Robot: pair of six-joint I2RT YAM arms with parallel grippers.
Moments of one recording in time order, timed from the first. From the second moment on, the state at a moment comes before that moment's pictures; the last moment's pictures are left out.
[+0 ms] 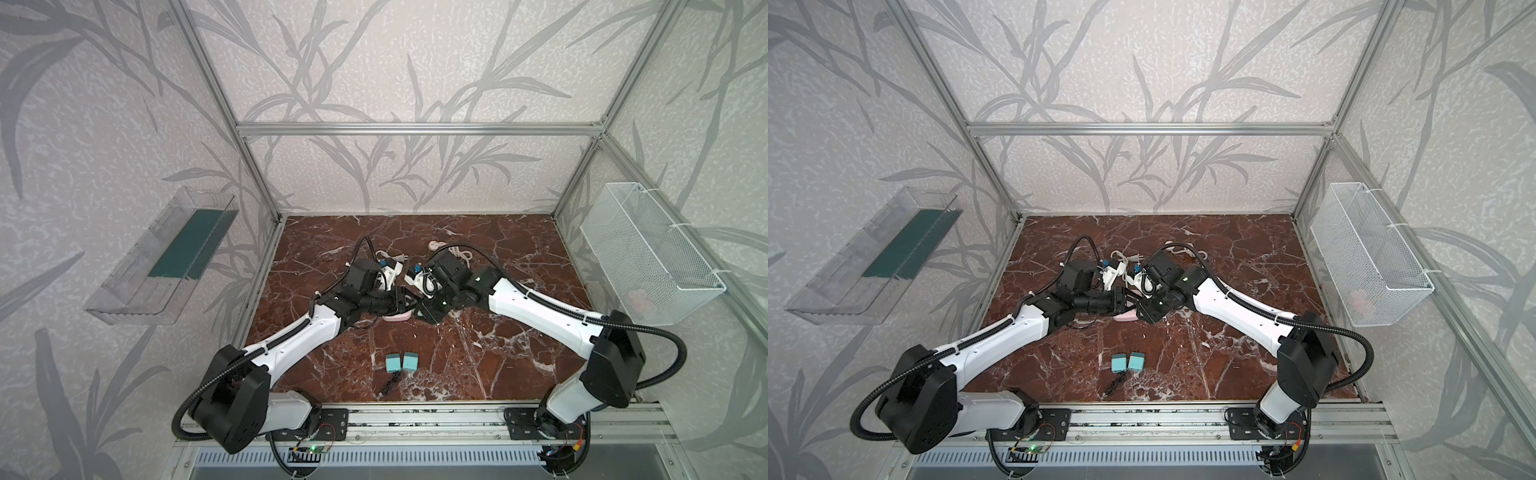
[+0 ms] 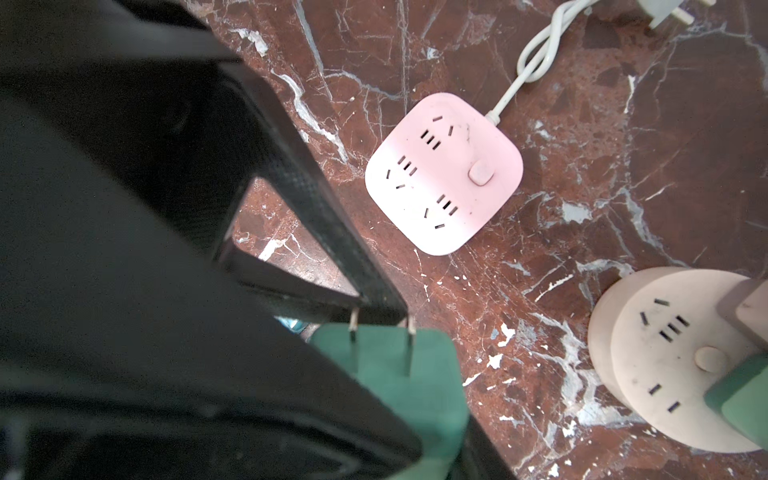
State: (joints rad) left arm -0.54 1.32 0.80 -0.11 0.64 -0.73; right arm 0.81 1.60 1.31 -0.74 -0.24 0.08
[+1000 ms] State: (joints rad) left arm -0.53 1.33 0.80 -0.08 0.61 -0.73; right arm 0.81 1.64 1.35 -0.72 -0.21 0.09
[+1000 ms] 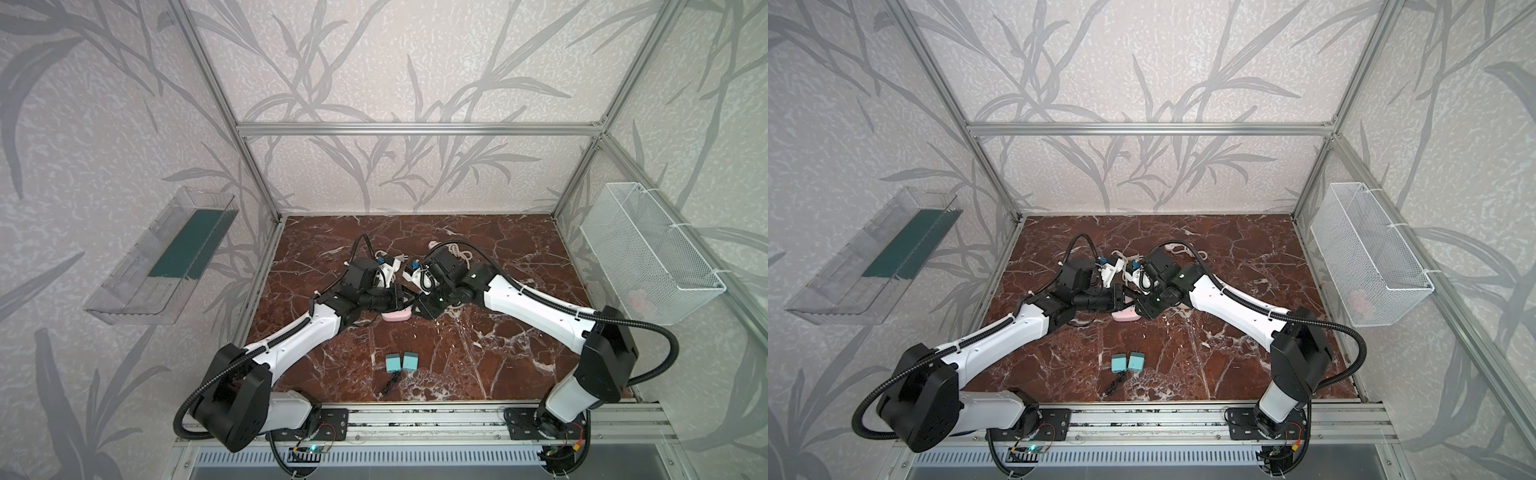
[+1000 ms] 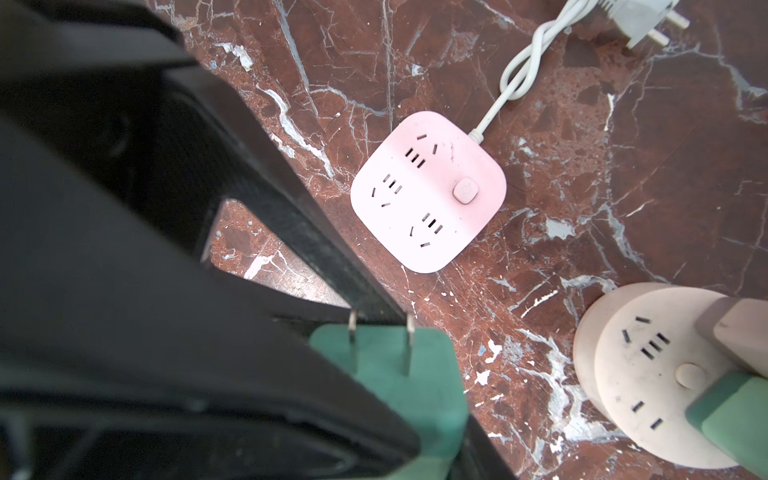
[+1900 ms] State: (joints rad) left arm -0.50 1.24 0.70 0.24 0.42 -0.93; right arm 0.60 1.35 1.01 -0.23 -0.45 0.61
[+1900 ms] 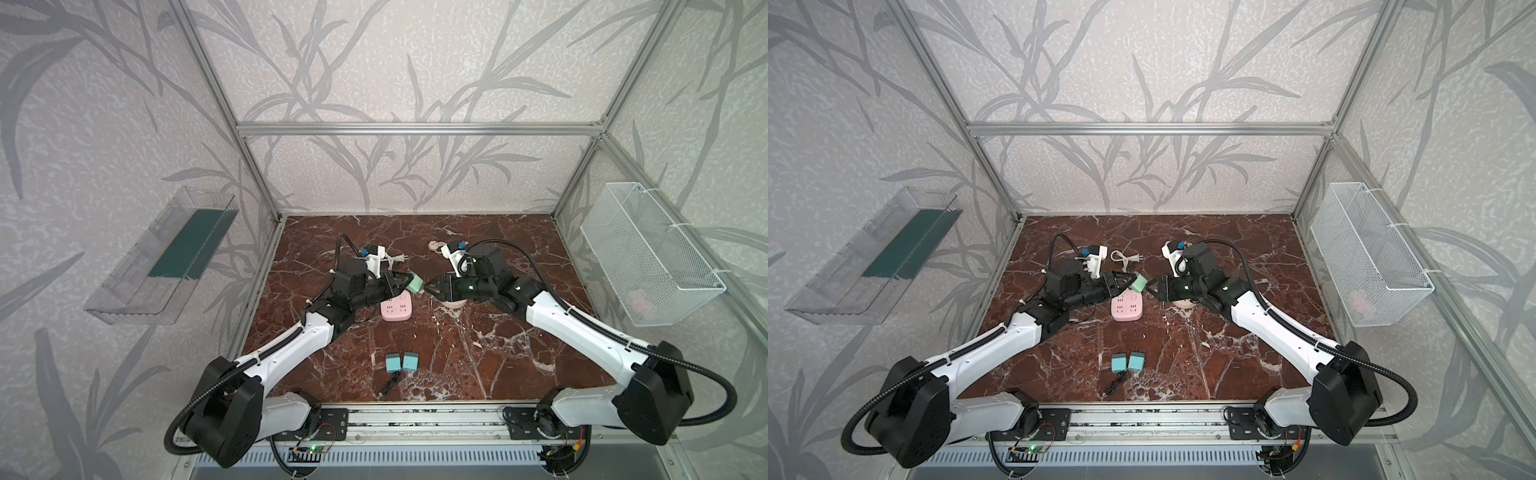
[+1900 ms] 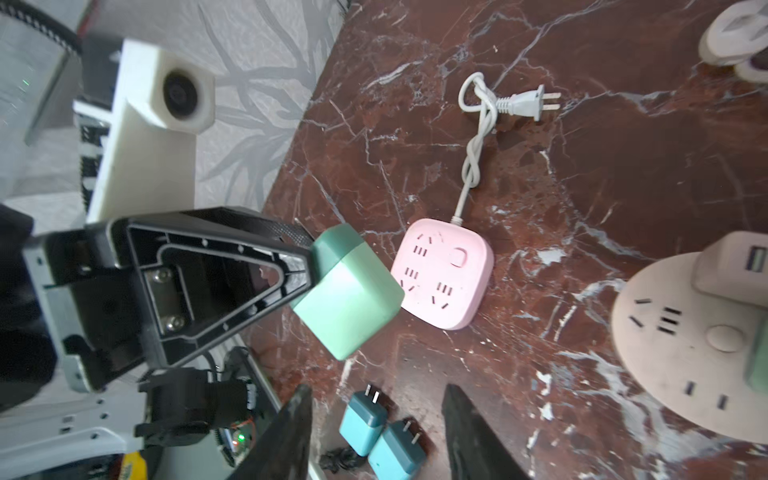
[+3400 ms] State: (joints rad) left arm -0.49 1.35 0.51 0.87 0.32 -1.37; right arm 0.51 1.60 0.81 0.73 -0.74 1.28
